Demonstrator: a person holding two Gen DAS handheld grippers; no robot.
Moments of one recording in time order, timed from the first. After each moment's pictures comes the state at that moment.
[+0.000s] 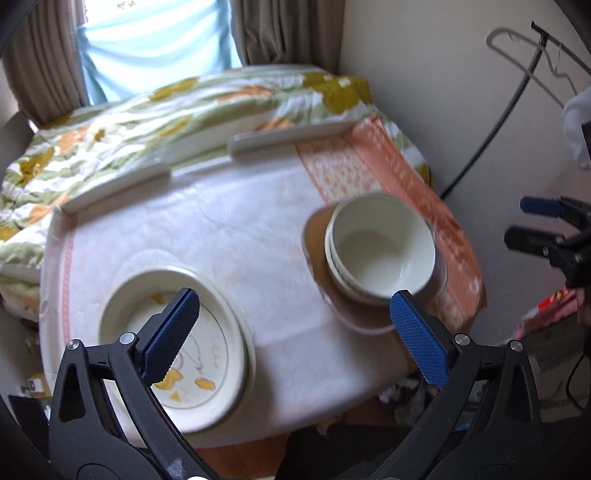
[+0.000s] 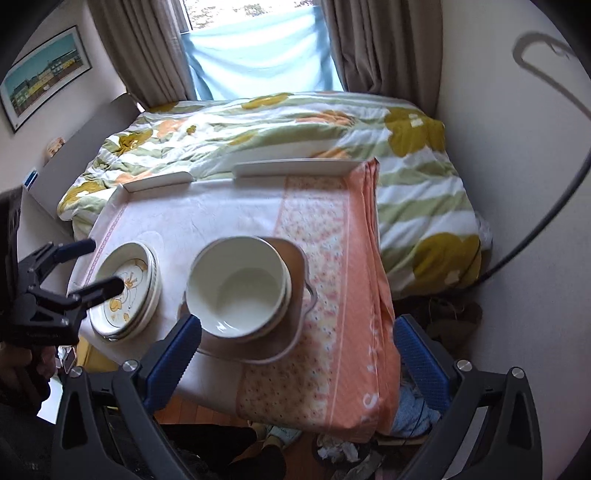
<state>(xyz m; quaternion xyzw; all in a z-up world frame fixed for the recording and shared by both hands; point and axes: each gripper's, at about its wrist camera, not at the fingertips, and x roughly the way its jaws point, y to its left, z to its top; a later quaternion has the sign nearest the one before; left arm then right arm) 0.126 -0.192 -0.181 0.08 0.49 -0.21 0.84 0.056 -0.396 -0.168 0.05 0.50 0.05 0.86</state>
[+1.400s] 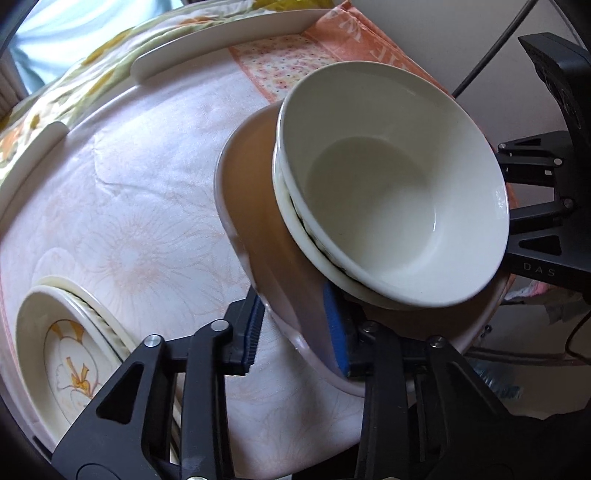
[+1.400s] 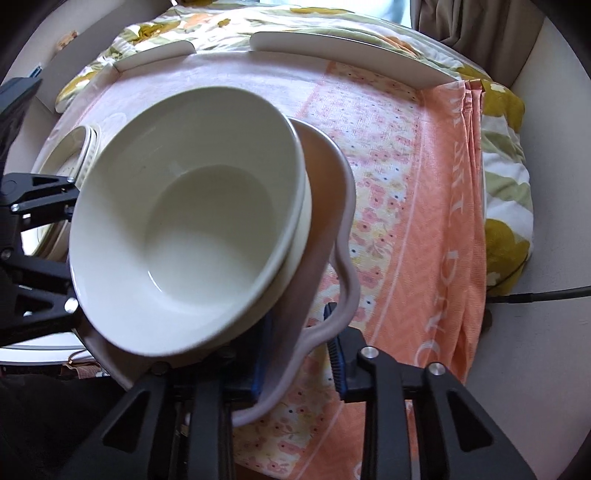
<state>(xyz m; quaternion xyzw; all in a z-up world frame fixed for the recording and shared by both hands) 0.175 -0.256 -0.296 0.14 0.58 -0.27 0.76 0.114 -0.355 -0.299 -0.07 0.60 0.15 0.78</state>
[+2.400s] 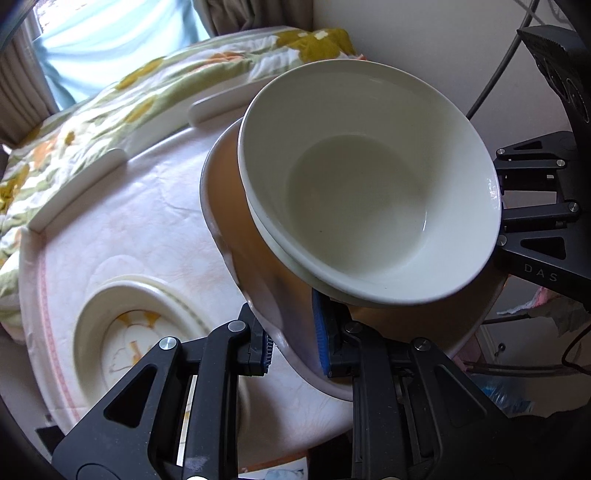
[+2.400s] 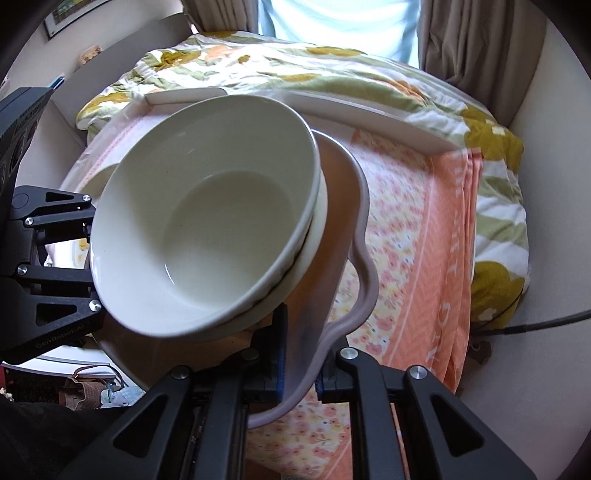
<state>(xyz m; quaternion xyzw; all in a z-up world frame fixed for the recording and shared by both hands) 0.156 -0.220 -0.233 0.14 0.52 -0.24 0.81 0.107 -0.323 -0.238 -0.08 0.54 0.17 0.82</state>
